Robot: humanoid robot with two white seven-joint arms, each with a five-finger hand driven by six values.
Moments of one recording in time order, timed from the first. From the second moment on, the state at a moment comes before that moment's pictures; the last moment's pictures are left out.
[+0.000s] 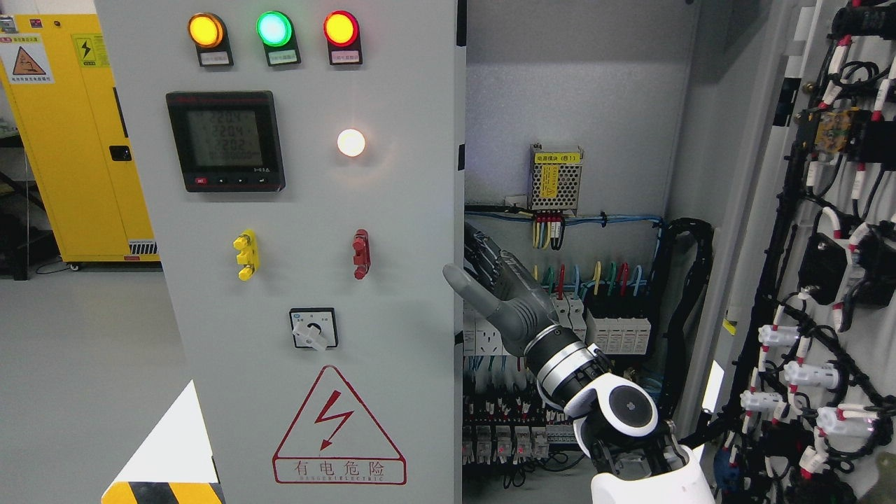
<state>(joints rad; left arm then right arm) 0.04 0.04 -0.42 -0.04 0.50 -0.14 -0.22 -0.80 0.10 0.15 -1.39 -0.19 0.20 0.34</state>
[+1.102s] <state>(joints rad) 0.04 0.04 -0.41 -0.04 0.50 -0.14 -0.22 -0.88 0.09 0.09 -1.27 -0.28 0.29 0.58</state>
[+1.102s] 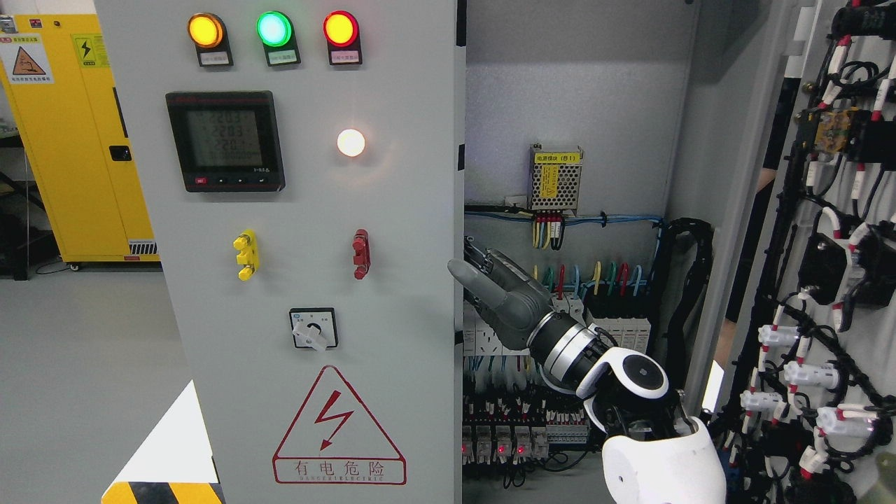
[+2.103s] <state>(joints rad) 0.04 0.04 -0.41 -0.04 0.50 -0.14 -0.22 -0.91 0.08 0.07 -1.26 -0.33 0.35 0.68</state>
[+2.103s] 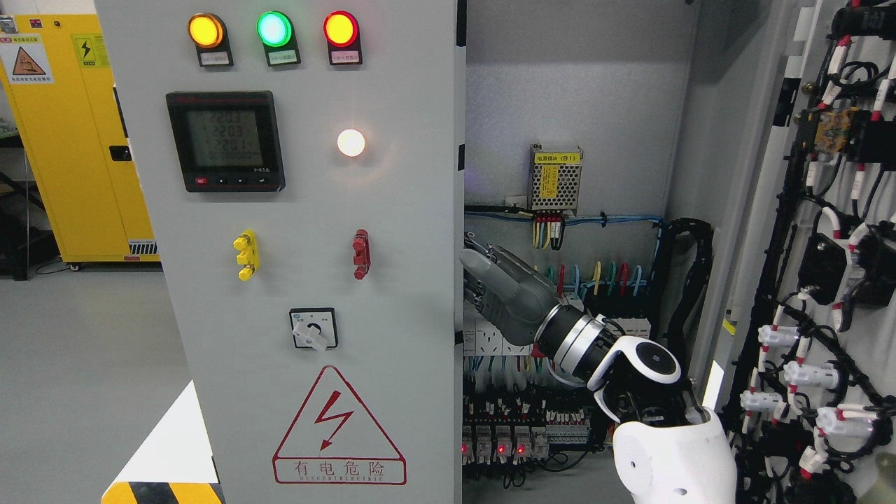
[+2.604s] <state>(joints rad) 0.04 0.04 -0.41 -0.04 0.50 -0.14 -0.22 -0.92 0.08 0.07 -1.26 -0.33 0.35 0.72</state>
